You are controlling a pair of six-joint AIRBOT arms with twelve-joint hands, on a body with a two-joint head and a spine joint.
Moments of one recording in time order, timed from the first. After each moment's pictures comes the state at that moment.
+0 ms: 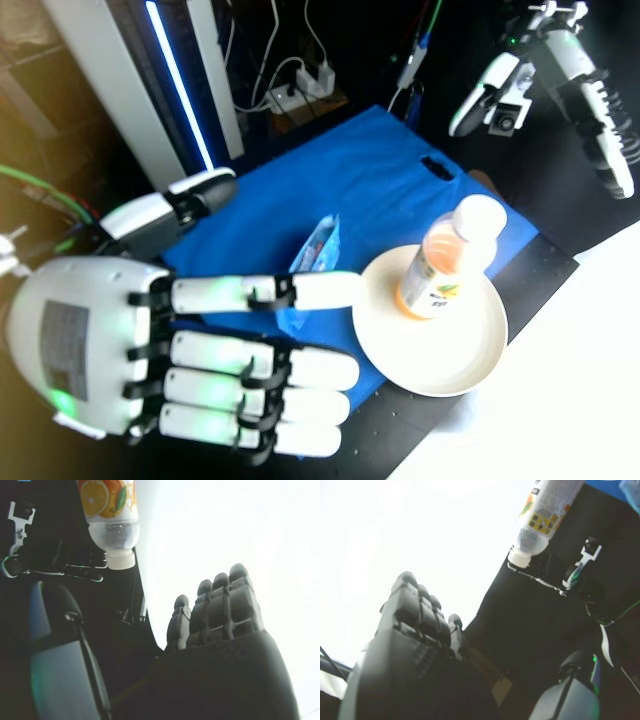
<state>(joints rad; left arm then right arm) 0.51 -1.07 1.56 0.40 -0.66 0.14 -0.73 -1.06 1.55 -0.14 1.00 0.04</state>
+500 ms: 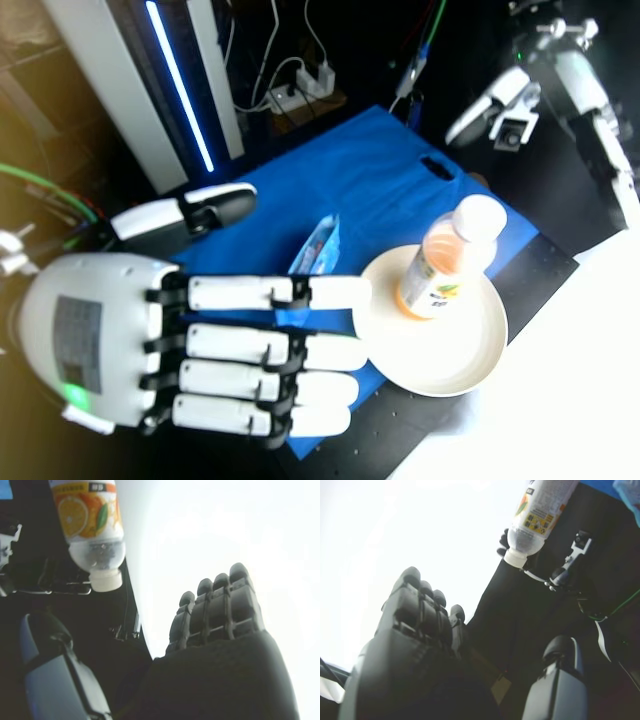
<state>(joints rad) 0.42 -1.24 1.72 0.45 -0.51 0.14 -0.73 -1.06 1.55 -0.16 1.00 0.05</state>
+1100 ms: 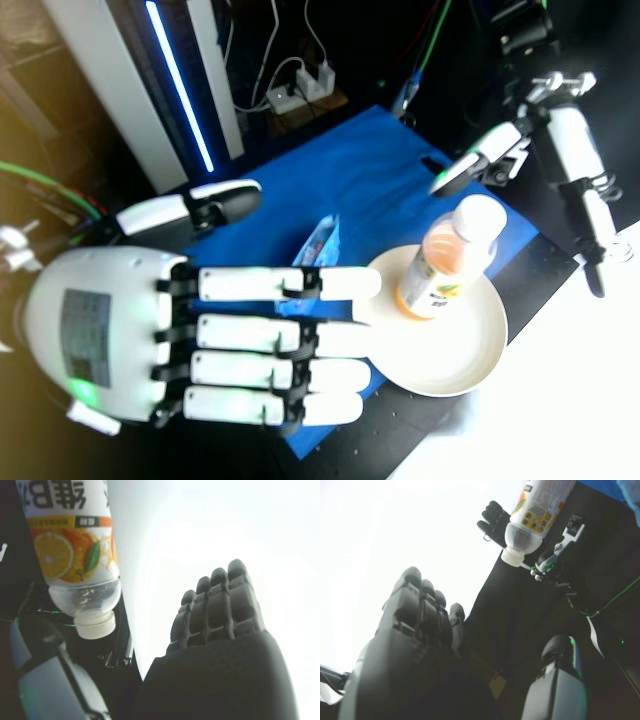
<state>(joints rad) 0.41 -1.42 1.85 0.56 -0.42 0.02 -0.70 -1.08 1.56 -0.20 1.00 0.06</state>
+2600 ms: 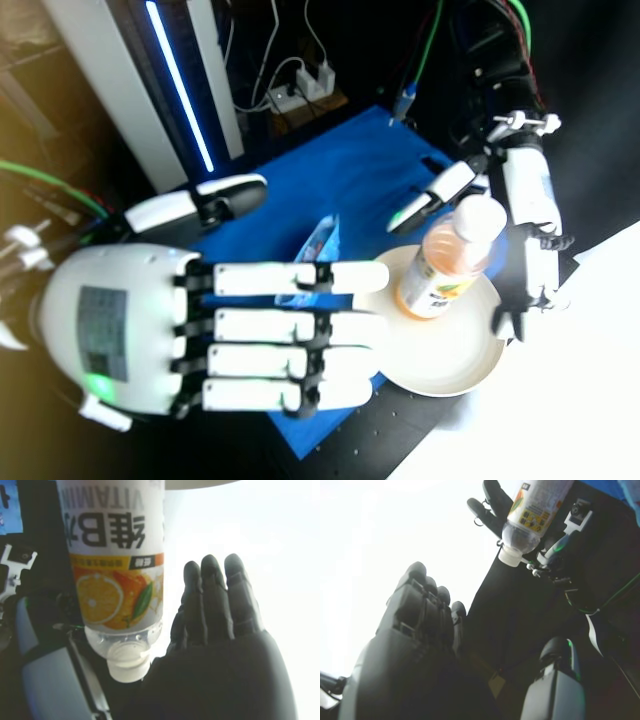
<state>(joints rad) 0.42 -1.52 1.91 0.65 -0.45 -0.08 -0.69 -1.09 1.57 -0.21 1.00 0.07</state>
